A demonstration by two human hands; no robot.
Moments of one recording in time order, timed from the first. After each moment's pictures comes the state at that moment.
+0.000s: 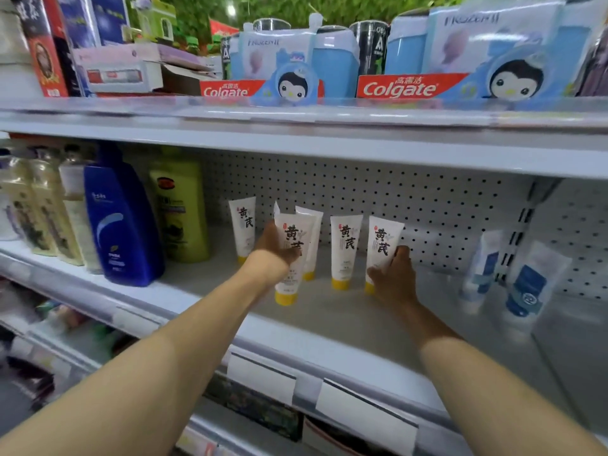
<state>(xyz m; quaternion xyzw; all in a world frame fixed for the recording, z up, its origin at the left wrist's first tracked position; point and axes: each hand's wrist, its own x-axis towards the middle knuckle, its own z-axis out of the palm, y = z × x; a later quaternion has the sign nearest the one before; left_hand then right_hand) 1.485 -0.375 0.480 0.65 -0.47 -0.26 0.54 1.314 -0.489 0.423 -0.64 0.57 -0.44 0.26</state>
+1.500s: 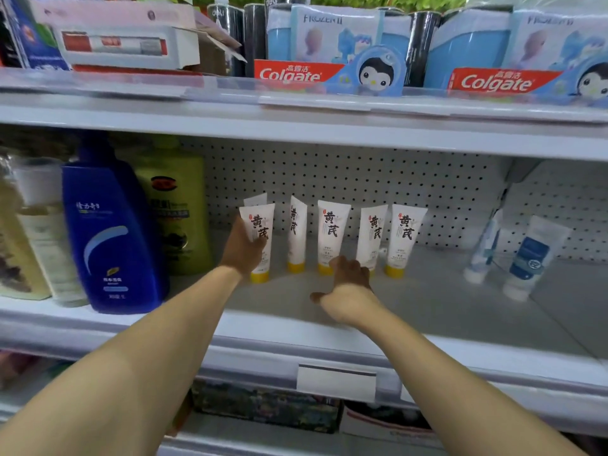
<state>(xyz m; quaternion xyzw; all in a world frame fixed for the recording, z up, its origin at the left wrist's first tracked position) 1.636 -0.433 0.443 0.64 -0.52 -0.22 0.52 1.454 -0.382 0.444 -0.72 0.65 -0.18 0.17</state>
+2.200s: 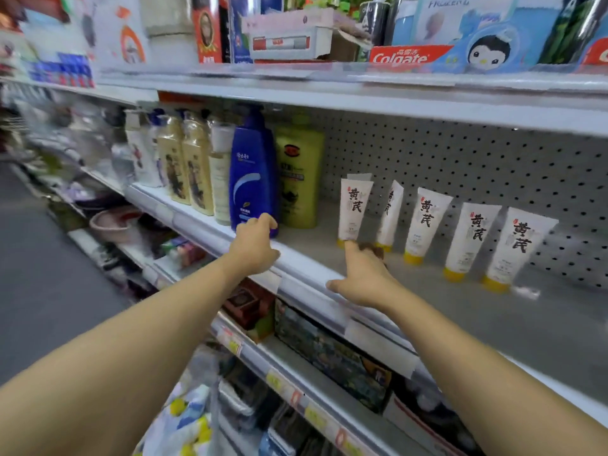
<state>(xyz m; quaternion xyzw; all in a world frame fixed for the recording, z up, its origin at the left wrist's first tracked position) 1.669 -0.273 0.435 0.85 -0.45 -0.02 0.28 1.483 -0.343 0.444 -0.90 0.41 -0.09 0.16</state>
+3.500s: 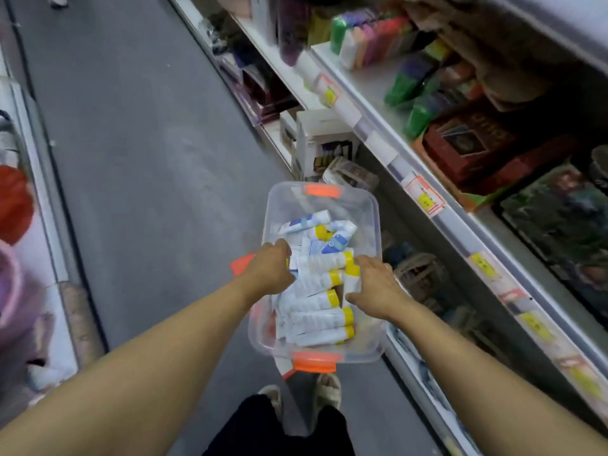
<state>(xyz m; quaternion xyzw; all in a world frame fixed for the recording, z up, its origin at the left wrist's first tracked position) 1.833 0.006 0.103 0.89 -0.23 -0.36 0.15 1.706 -0.142 0.108 -0.89 0.30 0.24 0.23</state>
